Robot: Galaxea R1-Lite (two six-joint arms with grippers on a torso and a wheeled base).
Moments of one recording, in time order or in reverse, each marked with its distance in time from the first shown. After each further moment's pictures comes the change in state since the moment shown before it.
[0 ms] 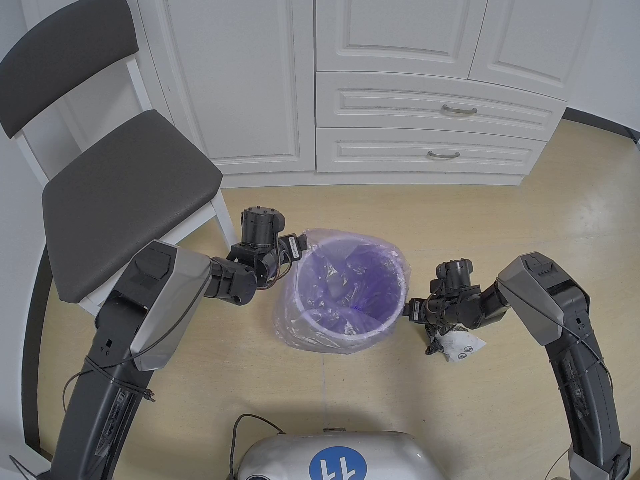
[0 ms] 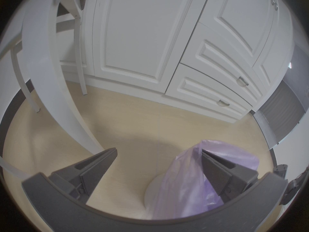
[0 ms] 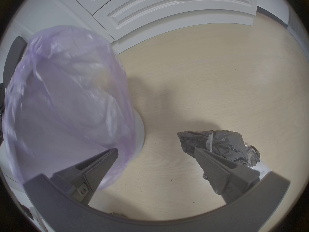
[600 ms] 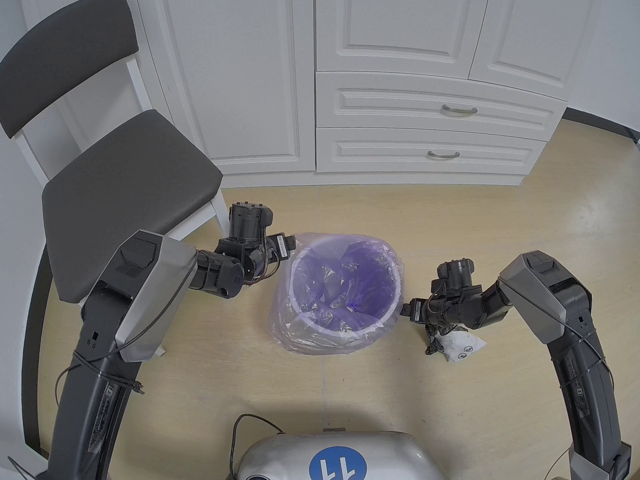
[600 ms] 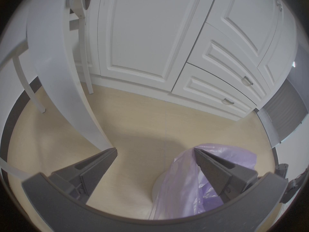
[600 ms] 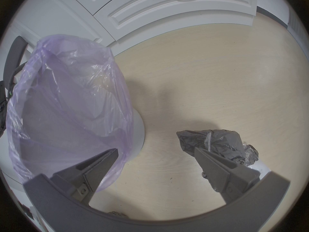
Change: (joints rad) left arm 0.035 -0.060 0.066 0.049 -0.016 0.005; right arm -0.001 -0.017 0.030 -0.009 0.000 -0.004
